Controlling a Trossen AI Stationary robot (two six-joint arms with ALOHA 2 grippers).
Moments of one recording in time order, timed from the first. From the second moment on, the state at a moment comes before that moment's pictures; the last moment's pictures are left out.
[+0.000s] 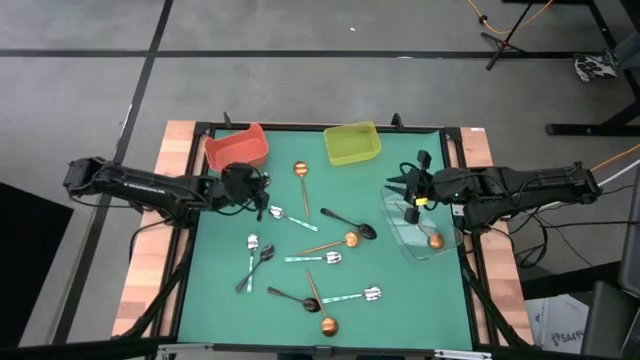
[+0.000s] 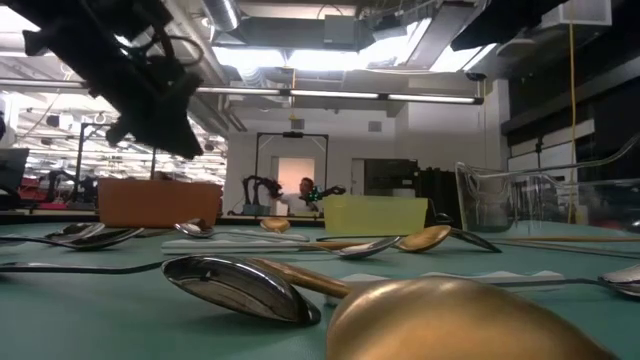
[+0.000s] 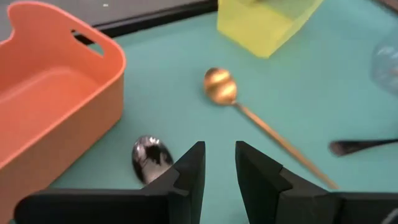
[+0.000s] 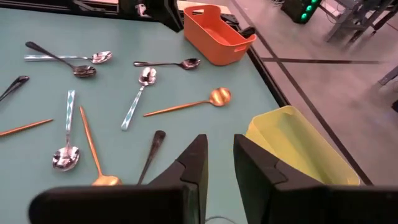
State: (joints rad) left arm 0.01 0.99 0.46 -0.26 -0.66 -0.78; right arm 0.13 0.88 0.87 -0.52 0.40 -0.01
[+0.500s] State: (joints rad) left arm 0.01 1.25 0.46 -0.26 -0.63 -0.90; right arm 0.13 0.88 0.87 -0.52 0.40 -0.01
